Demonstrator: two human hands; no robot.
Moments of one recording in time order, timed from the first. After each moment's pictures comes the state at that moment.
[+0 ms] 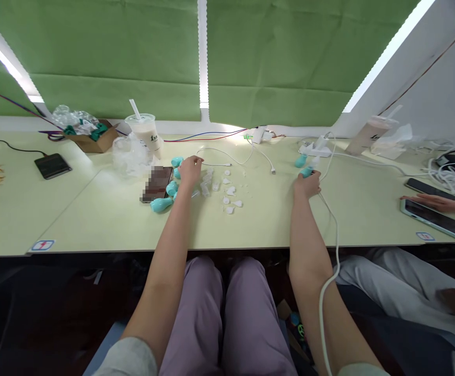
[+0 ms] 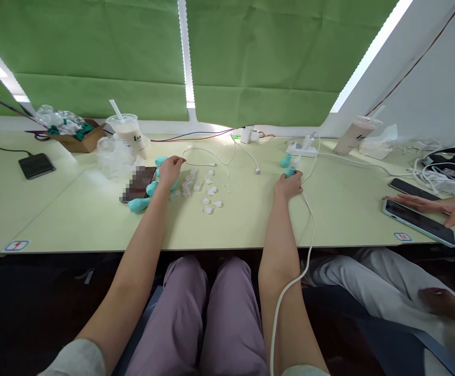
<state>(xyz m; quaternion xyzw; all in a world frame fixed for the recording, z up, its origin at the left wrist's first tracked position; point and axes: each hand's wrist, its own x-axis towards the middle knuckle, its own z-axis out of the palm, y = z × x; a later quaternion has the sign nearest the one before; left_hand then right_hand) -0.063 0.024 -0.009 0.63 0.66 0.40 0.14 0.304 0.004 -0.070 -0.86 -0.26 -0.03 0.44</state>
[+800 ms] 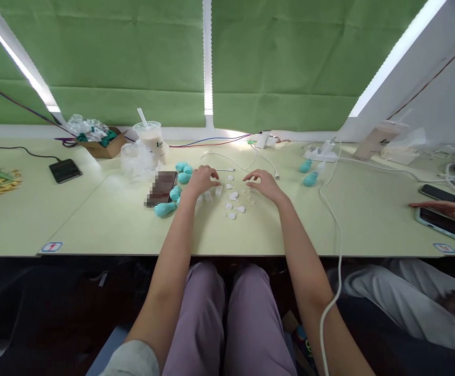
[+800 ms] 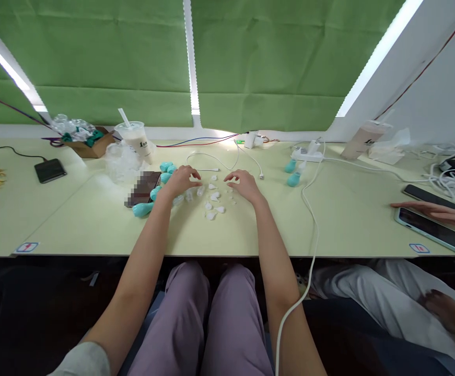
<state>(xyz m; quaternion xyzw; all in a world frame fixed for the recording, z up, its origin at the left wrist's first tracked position) -0.056 0.001 0.006 0.82 0.54 0.17 0.08 0.191 -0.013 -0.023 -0.53 -0.77 0.16 0.33</state>
